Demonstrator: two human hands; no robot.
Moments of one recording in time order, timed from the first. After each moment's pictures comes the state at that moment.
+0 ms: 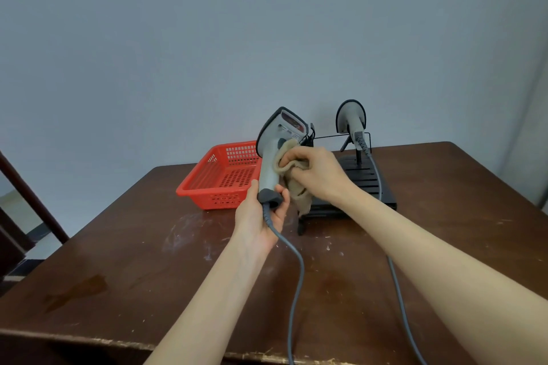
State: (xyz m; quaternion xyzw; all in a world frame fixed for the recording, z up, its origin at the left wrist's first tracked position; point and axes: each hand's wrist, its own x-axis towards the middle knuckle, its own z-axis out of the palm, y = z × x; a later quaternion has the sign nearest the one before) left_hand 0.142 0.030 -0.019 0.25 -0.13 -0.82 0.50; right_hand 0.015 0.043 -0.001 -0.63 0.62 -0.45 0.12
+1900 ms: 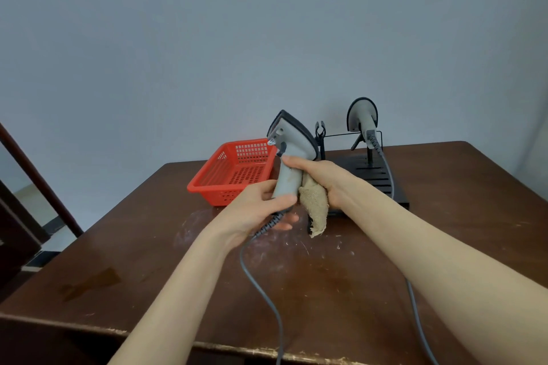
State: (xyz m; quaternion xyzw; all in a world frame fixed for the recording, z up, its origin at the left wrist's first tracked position) left_hand 0.186 0.010 -0.014 0.35 -0.68 -0.60 0.25; right_hand 0.021 0.025 -0.006 -0.33 0.53 -0.53 0.57
